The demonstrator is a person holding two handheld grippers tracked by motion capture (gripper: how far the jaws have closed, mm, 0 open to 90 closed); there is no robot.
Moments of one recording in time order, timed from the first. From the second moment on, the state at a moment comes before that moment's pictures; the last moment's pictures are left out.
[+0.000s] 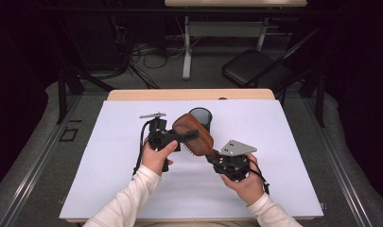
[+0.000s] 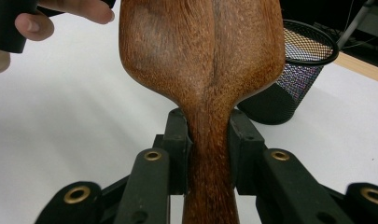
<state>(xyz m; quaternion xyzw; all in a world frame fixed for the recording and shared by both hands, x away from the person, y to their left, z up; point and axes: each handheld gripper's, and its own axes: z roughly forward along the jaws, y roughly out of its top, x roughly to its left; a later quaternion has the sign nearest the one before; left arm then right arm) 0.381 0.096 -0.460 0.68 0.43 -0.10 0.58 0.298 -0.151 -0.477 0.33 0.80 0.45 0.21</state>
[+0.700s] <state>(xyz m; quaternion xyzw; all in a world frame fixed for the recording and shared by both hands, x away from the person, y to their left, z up) 0.381 0.100 -0.462 0.67 0.45 -0.10 0.58 0.298 -0.151 -0.480 0.33 0.80 0.45 0.21</state>
